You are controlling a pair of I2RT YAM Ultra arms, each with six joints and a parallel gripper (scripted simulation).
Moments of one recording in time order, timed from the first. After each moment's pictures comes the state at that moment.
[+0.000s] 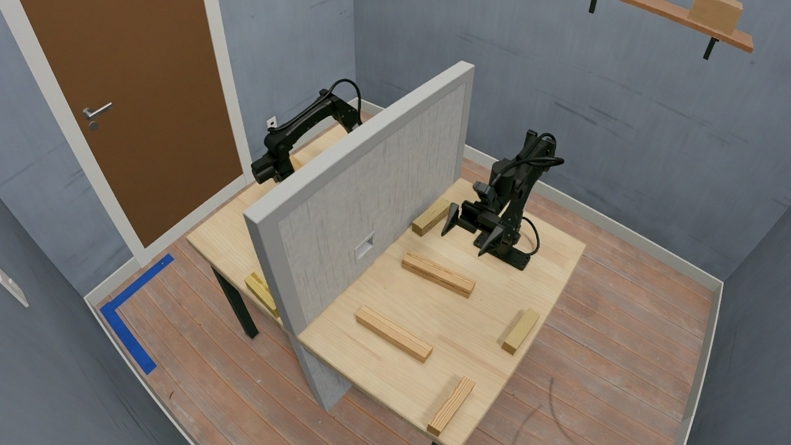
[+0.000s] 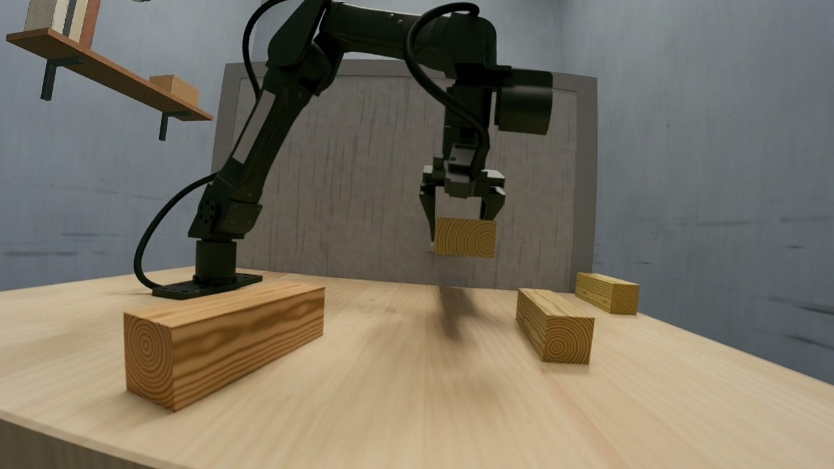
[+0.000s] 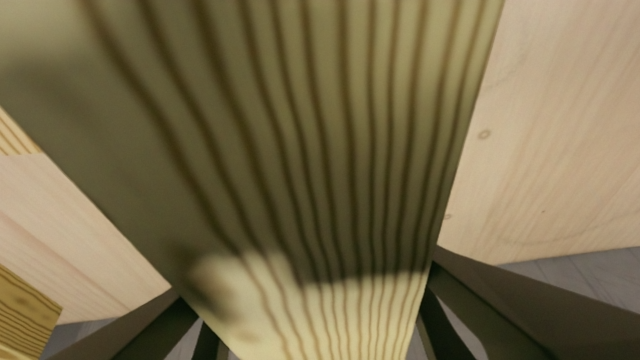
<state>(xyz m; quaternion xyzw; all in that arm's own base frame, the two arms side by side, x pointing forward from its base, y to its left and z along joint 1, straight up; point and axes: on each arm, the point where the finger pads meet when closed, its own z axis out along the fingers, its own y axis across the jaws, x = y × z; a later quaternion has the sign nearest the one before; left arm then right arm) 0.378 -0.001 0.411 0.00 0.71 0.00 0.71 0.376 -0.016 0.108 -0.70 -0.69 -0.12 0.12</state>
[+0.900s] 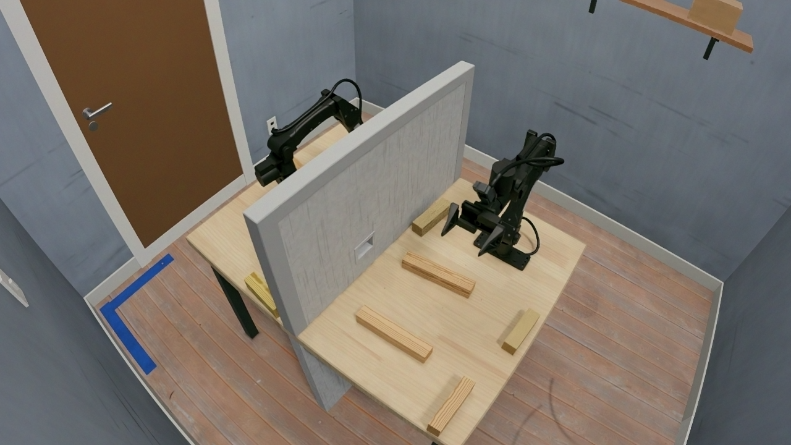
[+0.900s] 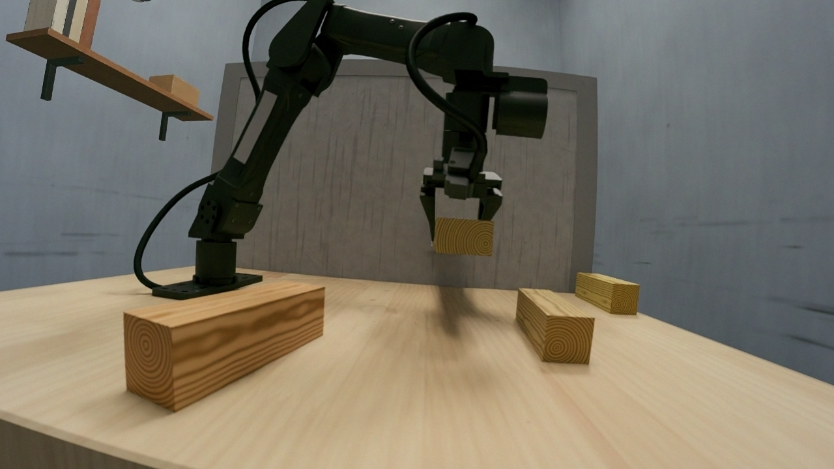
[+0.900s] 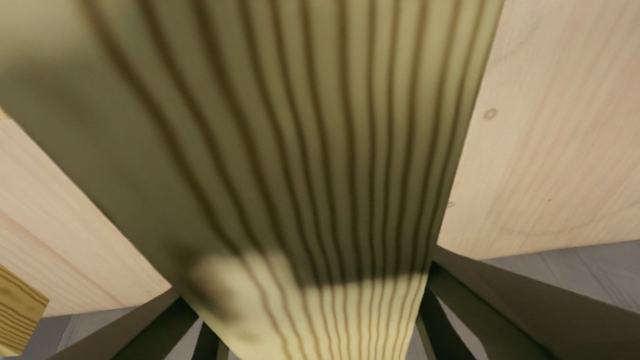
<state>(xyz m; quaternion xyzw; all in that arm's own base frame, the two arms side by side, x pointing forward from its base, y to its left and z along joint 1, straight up) 0.378 -0.001 0.411 0.00 0.71 0.00 0.71 0.376 0.001 0.109 -0.70 -0.70 -0.12 0.12</state>
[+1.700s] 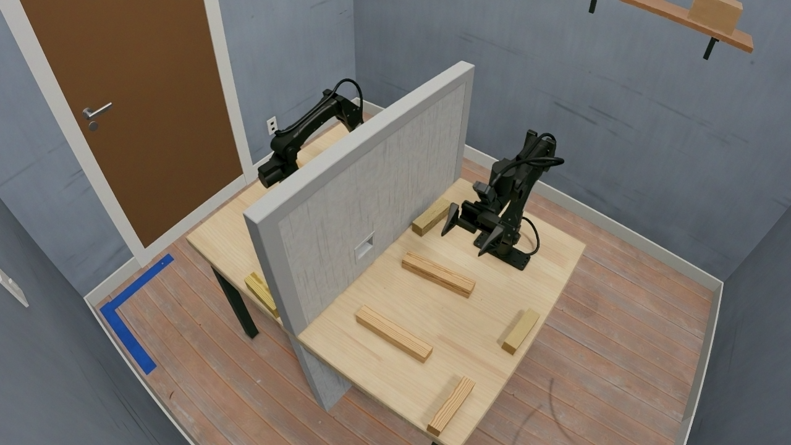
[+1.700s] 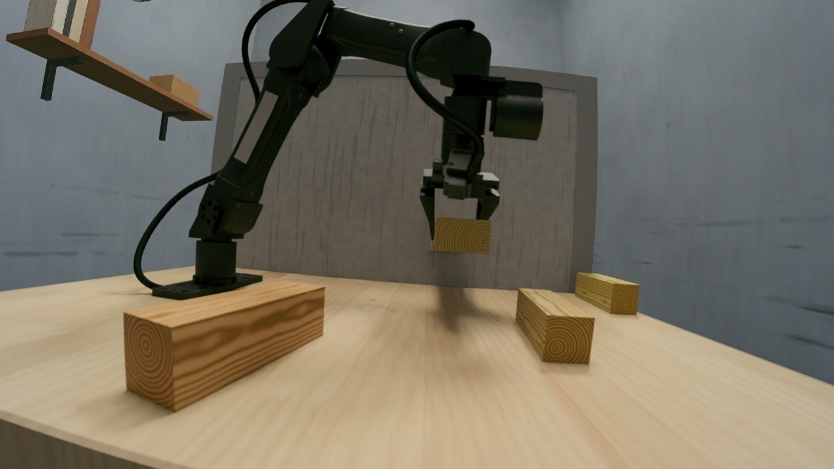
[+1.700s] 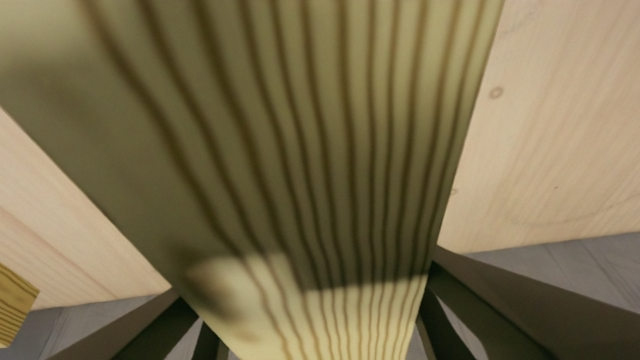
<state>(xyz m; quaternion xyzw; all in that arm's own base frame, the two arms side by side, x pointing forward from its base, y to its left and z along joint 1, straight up) 0.378 -0.001 0.411 0.00 0.71 0.00 0.71 0.376 0.015 0.110 -0.70 -0.70 -0.13 0.12</state>
